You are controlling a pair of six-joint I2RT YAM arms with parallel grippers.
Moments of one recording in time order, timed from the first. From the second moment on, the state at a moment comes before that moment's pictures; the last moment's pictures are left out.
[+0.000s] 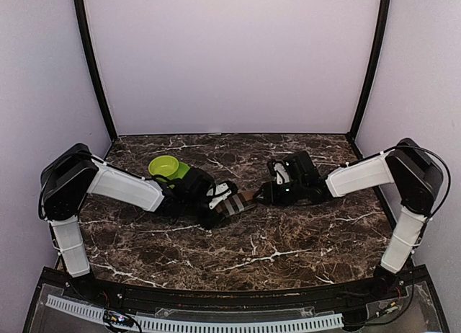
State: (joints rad) left arm -0.87 1.87 1.00 0.03 -0.08 0.24; right arm 0.67 1.78 0.91 0.12 -0.29 0.55
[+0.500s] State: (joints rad) left arm -0.86 1.65 0.85 0.12 -0.07 0.17; right arm 0.64 1.69 0.96 -0.08 -0.17 0.47
